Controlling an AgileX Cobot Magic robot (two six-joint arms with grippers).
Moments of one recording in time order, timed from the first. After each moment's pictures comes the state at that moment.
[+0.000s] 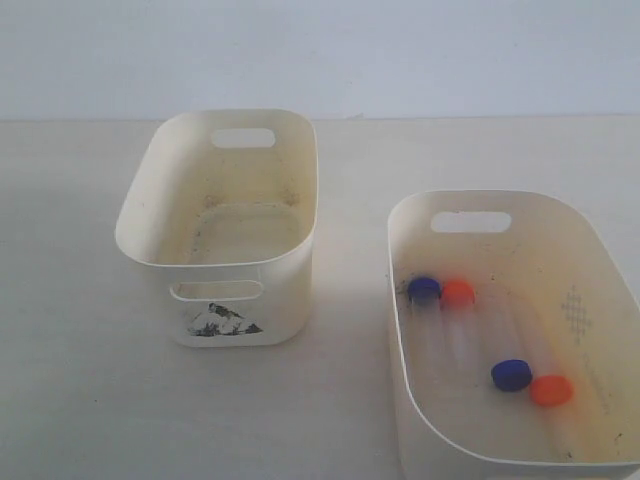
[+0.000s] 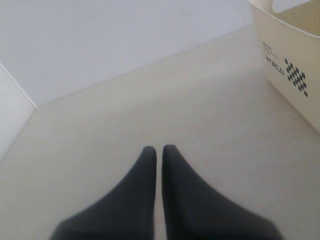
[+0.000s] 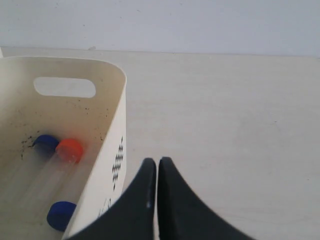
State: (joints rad) left arm -0.08 0.00 0.00 0.39 0.34 -0.03; right arm -0.03 0.00 0.00 0.04 0.34 -0.02
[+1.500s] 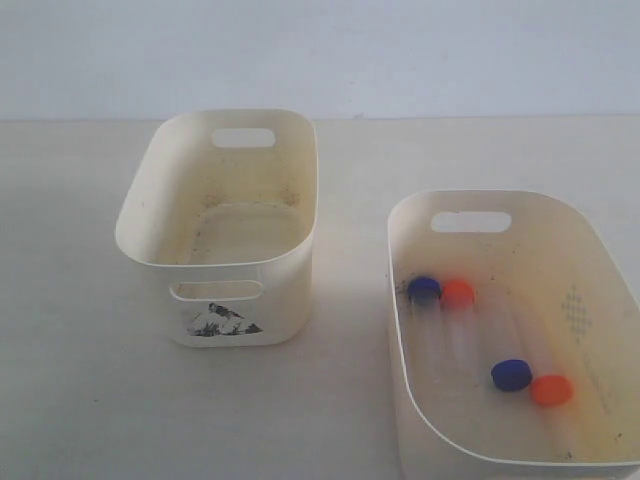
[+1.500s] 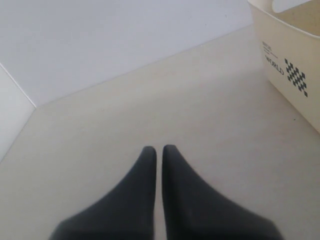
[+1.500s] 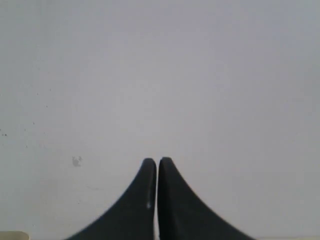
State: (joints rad) left arm -0.08 0.00 0.00 0.39 0.34 -0.03; right arm -0.03 0.01 -0.22 0.06 -0.02 0.03
